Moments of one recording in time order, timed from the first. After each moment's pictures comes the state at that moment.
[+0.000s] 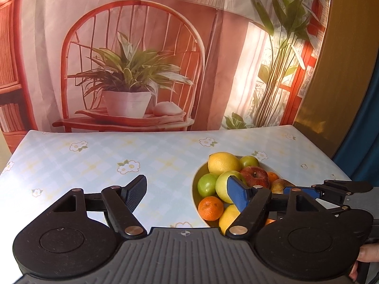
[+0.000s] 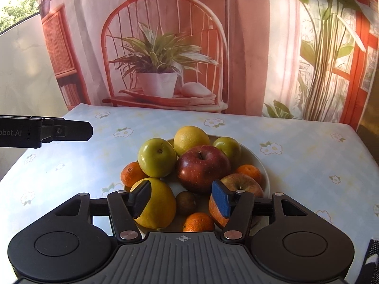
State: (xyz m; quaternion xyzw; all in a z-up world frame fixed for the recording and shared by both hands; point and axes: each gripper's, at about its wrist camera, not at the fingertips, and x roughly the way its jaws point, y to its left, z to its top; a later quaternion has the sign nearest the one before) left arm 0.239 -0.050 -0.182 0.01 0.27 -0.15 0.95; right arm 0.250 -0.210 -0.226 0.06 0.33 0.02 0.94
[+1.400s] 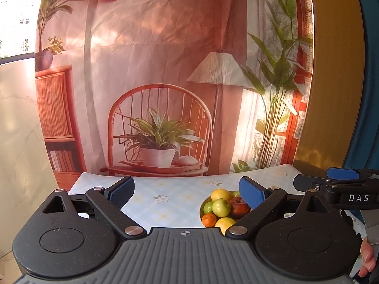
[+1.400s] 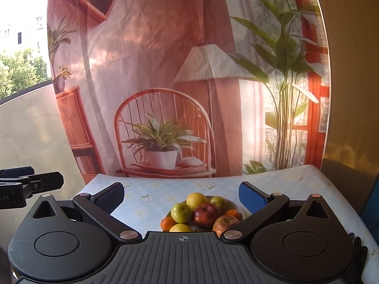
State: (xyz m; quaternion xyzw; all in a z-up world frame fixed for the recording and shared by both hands) left arm 0.073 -0.047 -0.085 0.03 0.14 -0.08 0.99; right arm 0.104 -0.193 -0.084 0.10 0.18 -0.02 0.98
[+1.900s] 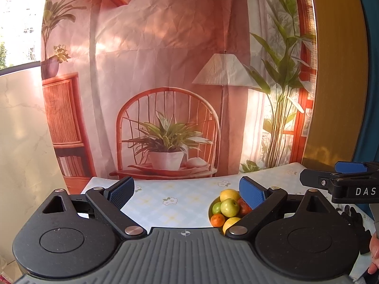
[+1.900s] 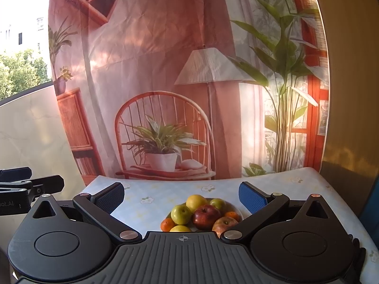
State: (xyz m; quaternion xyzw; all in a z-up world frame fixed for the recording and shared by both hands) left arm 0.069 -0.052 -0.085 0.05 0.14 -0.06 0.99; right arm 0.102 -0.192 -0.083 0.10 0.17 -0.02 0.98
